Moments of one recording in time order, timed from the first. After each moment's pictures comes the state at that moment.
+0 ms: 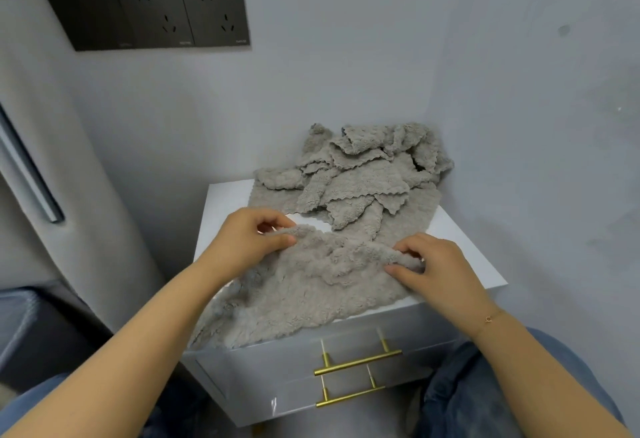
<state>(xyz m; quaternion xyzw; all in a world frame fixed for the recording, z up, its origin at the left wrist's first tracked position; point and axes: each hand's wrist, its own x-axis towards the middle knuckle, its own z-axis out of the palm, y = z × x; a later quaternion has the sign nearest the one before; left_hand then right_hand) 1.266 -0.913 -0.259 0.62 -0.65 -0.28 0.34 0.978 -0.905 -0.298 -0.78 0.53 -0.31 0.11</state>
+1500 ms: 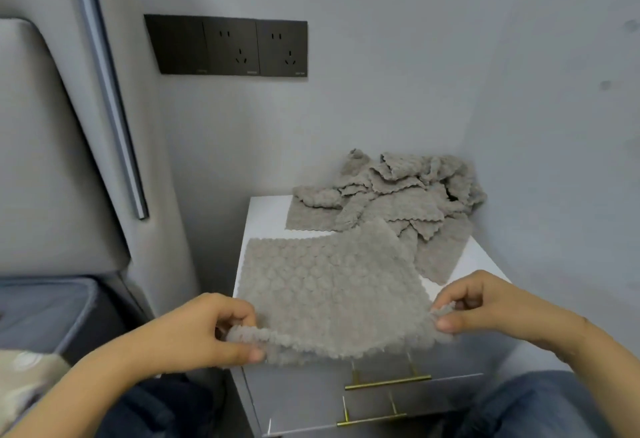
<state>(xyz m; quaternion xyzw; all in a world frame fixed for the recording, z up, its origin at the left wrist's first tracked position) 1.359 -0.805 -0.257 0.53 -0.74 -0.39 0.16 0.975 -0.882 -0.232 -0.74 0.43 -0.14 0.50</state>
